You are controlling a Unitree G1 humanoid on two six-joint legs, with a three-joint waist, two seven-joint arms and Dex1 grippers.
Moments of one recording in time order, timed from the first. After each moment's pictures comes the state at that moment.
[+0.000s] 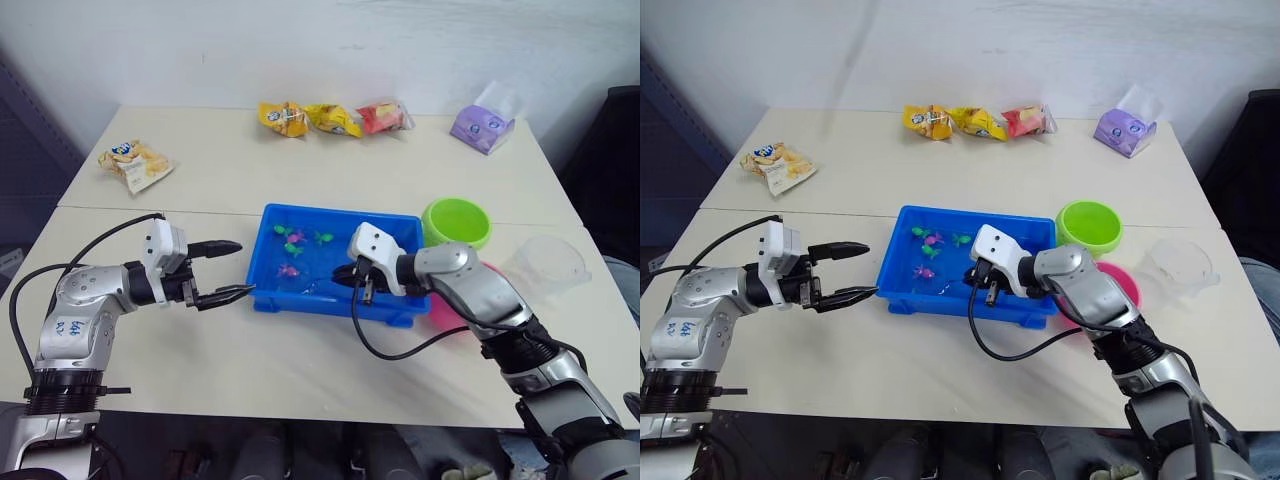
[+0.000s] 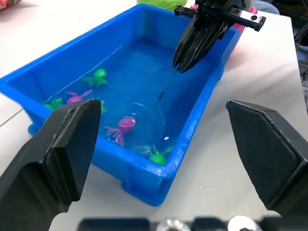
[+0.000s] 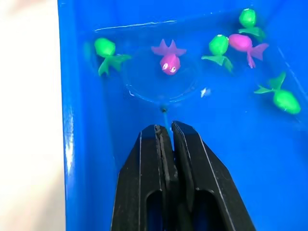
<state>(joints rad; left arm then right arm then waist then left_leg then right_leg) -0.35 0.70 0.15 0.09 -0.46 0.23 -1.17 -0.69 -0.52 0.38 -0.02 0.18 0.60 0.92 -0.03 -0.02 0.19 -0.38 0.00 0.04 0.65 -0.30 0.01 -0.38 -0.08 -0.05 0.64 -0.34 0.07</state>
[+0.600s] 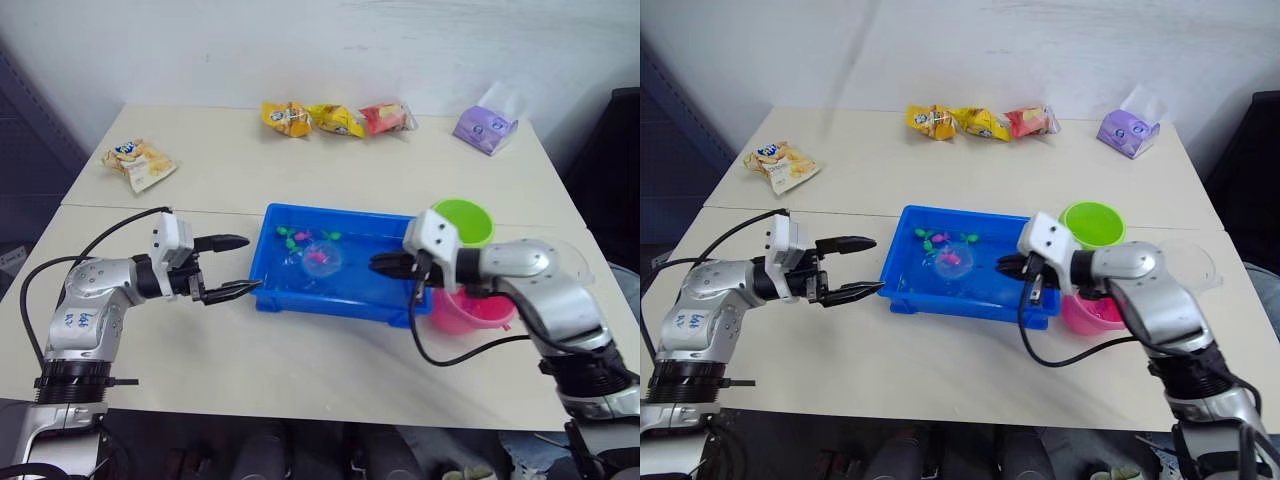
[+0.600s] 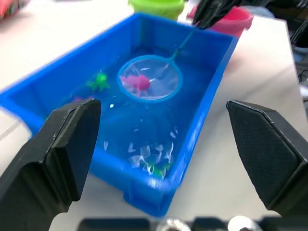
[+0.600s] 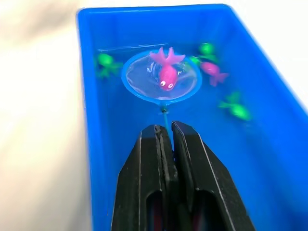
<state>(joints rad) -0.43 0.67 0.11 0.11 -0.47 0.22 -1.19 -0.52 -0.72 0.11 -0.23 0.29 0.55 1.00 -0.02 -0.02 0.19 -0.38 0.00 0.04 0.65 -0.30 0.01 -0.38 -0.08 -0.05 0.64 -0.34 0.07</state>
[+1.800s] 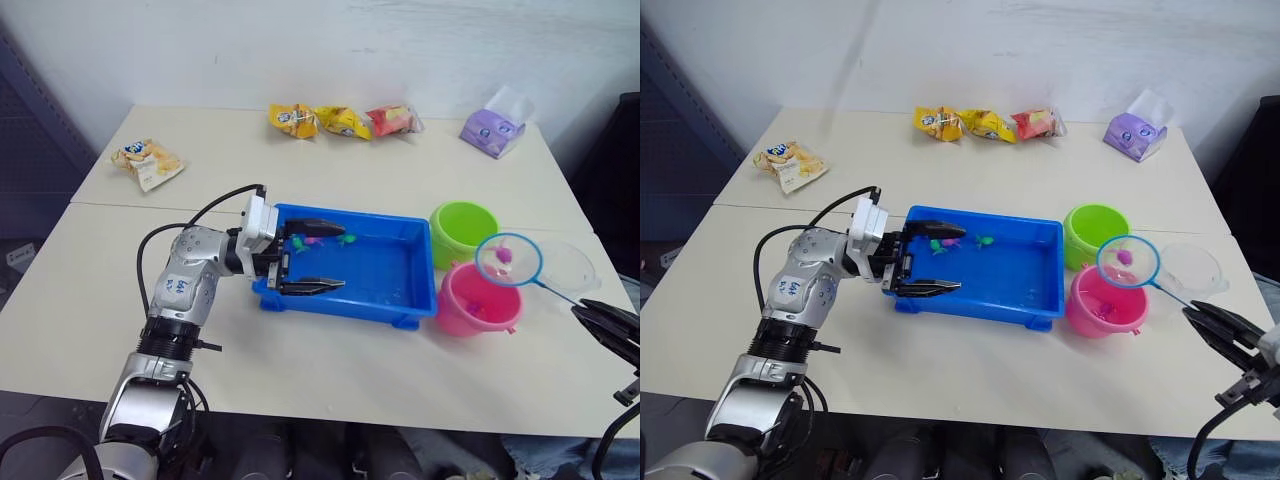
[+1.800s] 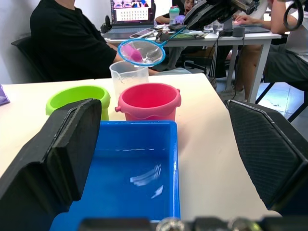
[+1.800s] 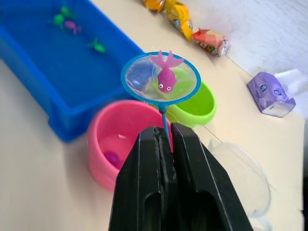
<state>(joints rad) -0.66 0.37 -0.07 0.21 -0.46 0.09 -1.31 0.48 -0.60 -0.92 -0.58 0.46 0.14 0.98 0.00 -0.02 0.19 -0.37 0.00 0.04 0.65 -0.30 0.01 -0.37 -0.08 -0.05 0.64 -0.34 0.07</state>
